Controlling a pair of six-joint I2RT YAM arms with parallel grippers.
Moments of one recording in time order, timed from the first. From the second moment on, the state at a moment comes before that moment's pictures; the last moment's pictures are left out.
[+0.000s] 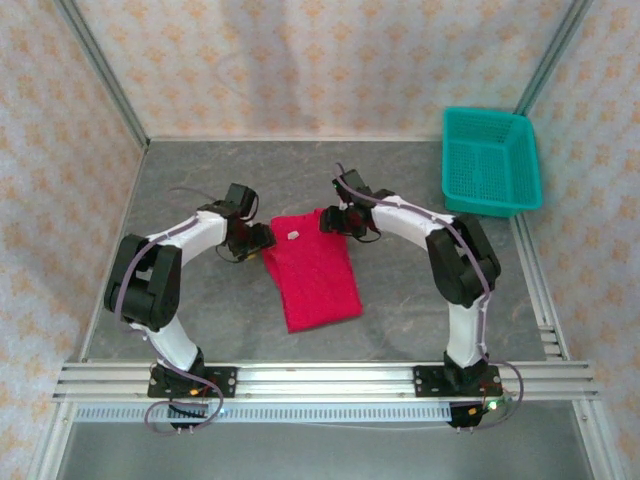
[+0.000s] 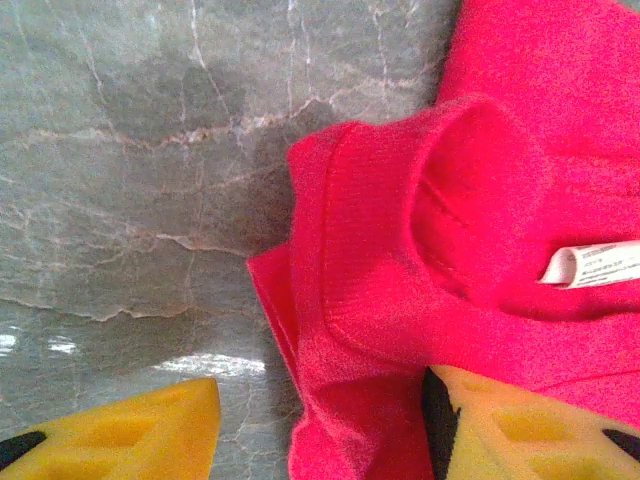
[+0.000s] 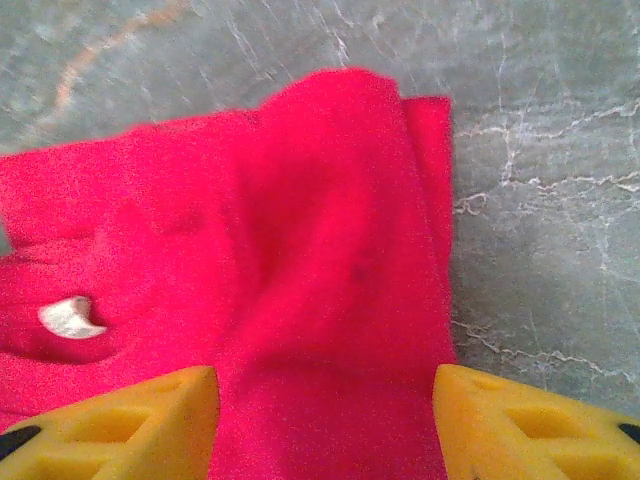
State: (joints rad) left arm -0.22 1.70 1.03 -0.57 0.19 -0.68; right arm 0.57 1.97 1.40 -0.49 -0.14 0.57
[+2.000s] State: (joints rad) left arm -0.22 1.77 1.19 -0.52 0.30 -0.64; right arm 0.47 1.94 1.27 -0.37 -0.23 0.60
